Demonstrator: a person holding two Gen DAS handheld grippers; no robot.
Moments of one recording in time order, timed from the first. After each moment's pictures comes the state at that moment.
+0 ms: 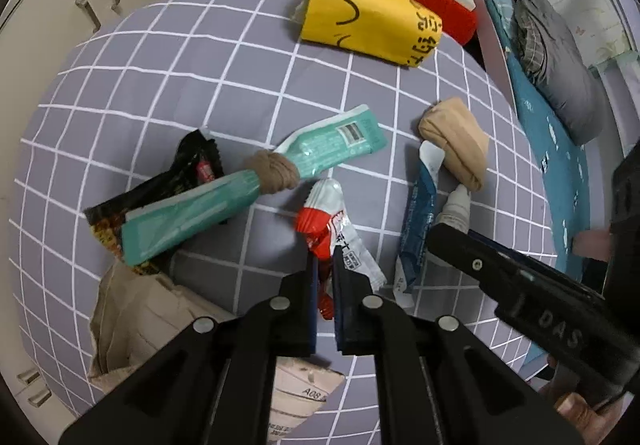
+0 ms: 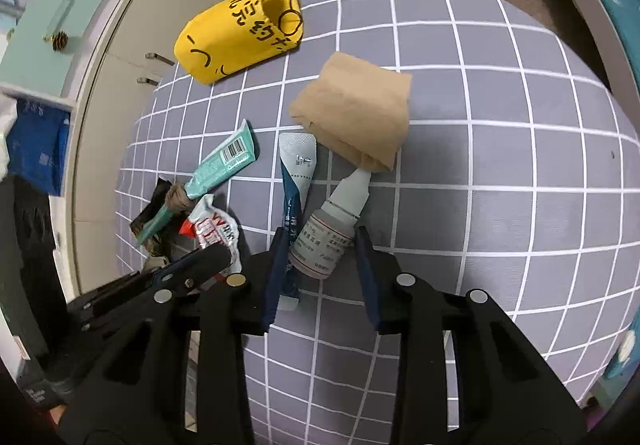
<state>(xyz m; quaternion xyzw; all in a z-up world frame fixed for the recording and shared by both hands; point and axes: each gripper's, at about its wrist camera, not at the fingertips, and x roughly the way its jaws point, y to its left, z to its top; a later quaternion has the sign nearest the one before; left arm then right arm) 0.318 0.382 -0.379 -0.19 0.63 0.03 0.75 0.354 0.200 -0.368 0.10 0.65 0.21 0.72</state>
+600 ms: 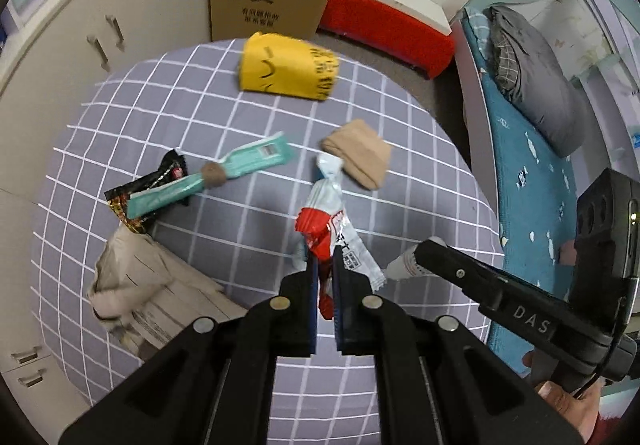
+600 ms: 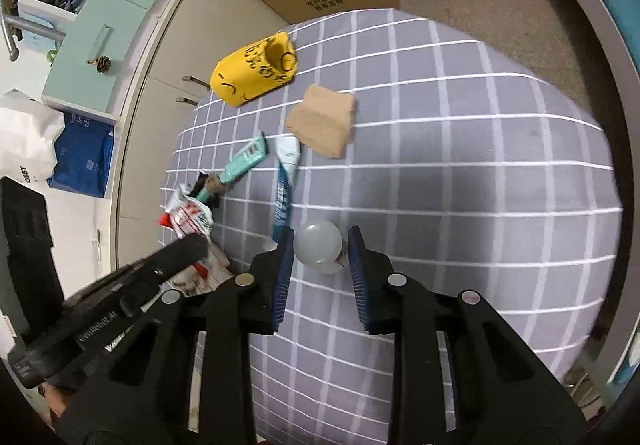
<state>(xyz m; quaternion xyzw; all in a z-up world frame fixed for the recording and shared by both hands) 0.296 0.318 -0.296 -0.18 0.59 0.04 0.79 0.331 0.117 -0.324 0.15 0.62 0.25 0.73</state>
